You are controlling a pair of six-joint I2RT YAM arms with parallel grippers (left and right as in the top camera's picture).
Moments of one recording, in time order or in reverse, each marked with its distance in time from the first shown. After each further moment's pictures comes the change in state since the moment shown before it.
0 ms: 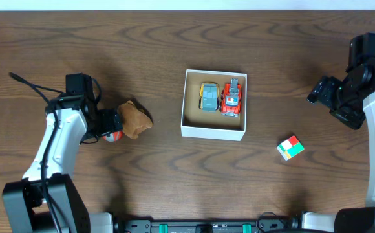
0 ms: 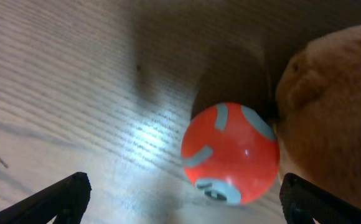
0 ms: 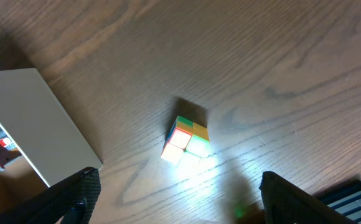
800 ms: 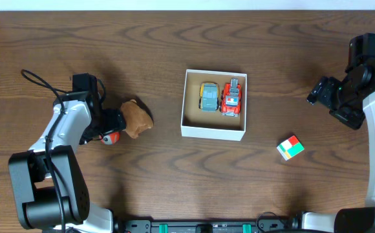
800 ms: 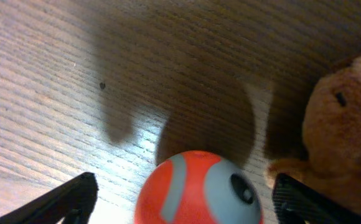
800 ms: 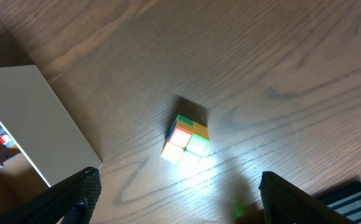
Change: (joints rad) left arm 0.001 0.143 0.007 0.073 0.038 -0.022; right arm 0.000 0.000 -0.001 0.000 -0.004 -0.010
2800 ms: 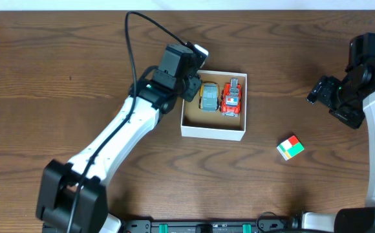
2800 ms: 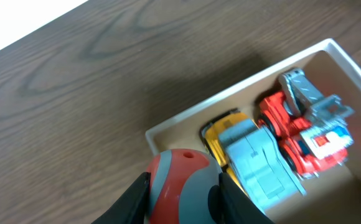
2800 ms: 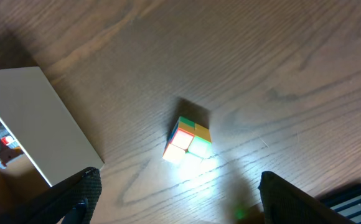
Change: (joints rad) left arm -0.634 -0.031 0.275 0.378 0.011 0.368; right arm 0.000 0.000 0.000 0.007 -0.004 0.000
